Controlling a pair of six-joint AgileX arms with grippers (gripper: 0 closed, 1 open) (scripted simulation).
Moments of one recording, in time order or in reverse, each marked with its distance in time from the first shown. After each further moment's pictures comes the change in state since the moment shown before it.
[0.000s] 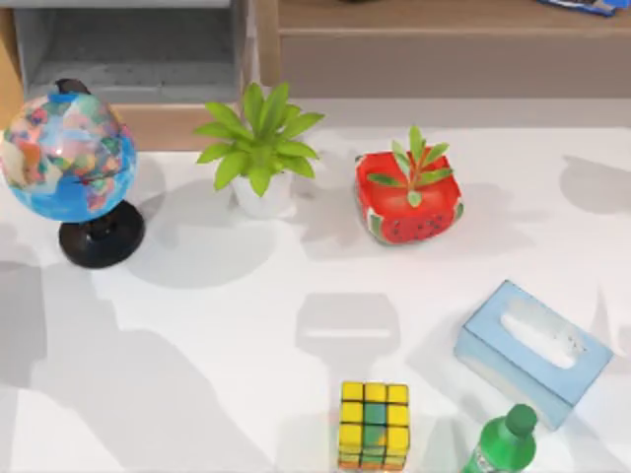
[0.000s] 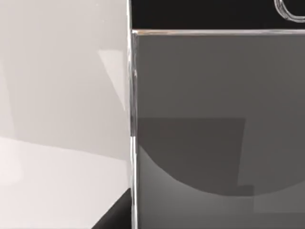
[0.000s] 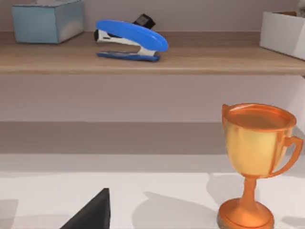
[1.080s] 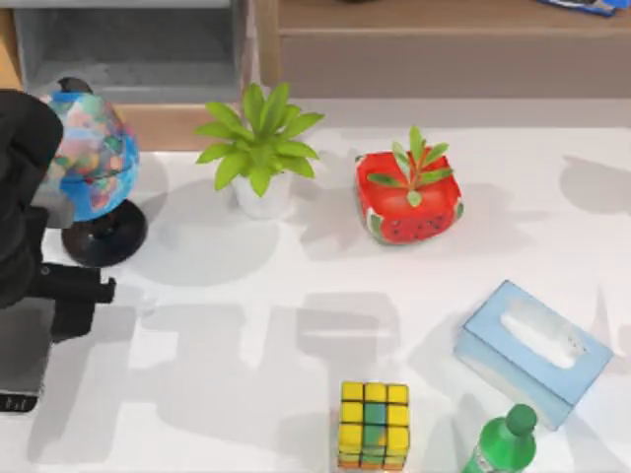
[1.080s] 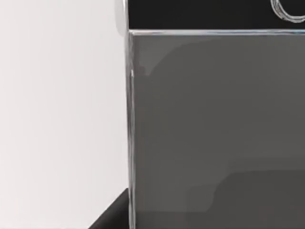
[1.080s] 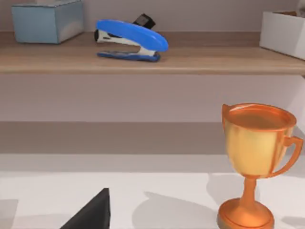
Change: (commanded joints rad) left arm -0.507 -0.275 -0.167 -0.116 -0.198 -0.746; right arm 0.000 0.000 0.000 0.000 0.000 0.000
